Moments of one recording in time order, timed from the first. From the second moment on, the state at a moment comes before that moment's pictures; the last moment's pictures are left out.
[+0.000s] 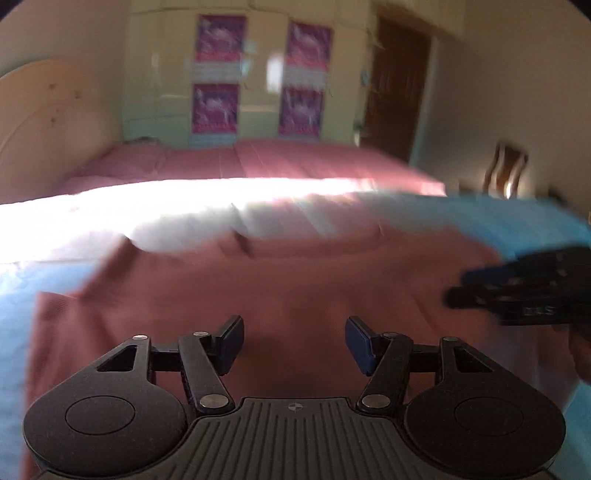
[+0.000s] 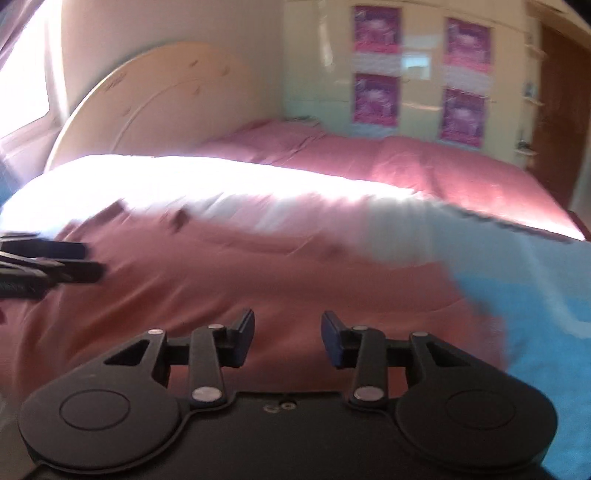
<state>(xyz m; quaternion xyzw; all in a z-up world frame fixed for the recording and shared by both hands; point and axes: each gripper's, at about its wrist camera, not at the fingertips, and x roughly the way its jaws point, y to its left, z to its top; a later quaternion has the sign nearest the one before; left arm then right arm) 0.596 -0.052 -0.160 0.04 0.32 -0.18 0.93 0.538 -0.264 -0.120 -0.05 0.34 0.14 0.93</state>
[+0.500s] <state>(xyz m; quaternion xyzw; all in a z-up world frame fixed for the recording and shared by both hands) 0.533 -0.081 -0.162 0.07 0.31 -0.16 0.94 0.491 -0.228 -0.128 -0.10 0.34 0.15 0.92</state>
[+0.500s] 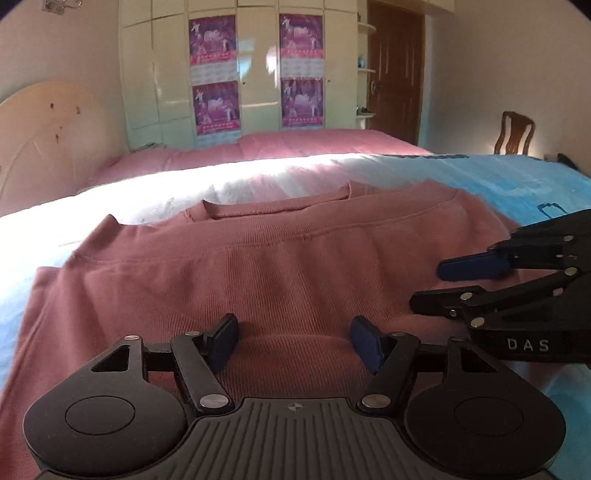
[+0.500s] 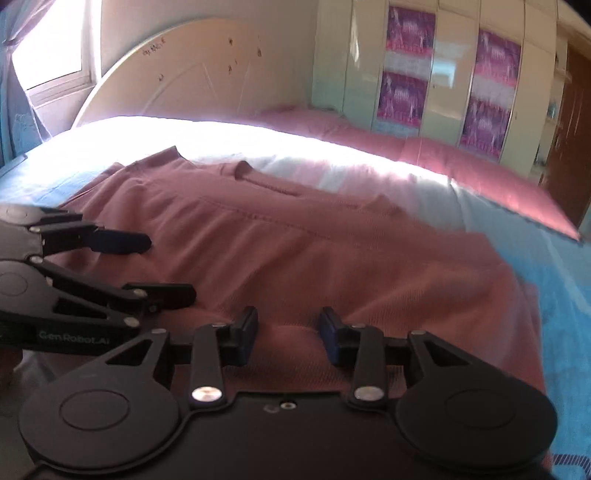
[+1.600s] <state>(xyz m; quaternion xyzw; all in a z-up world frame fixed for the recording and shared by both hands) 0.458 -0.041 -0.166 0.08 0.33 -0.08 0.94 0.411 -0.224 -0.125 -0.08 0.37 0.12 0.92</state>
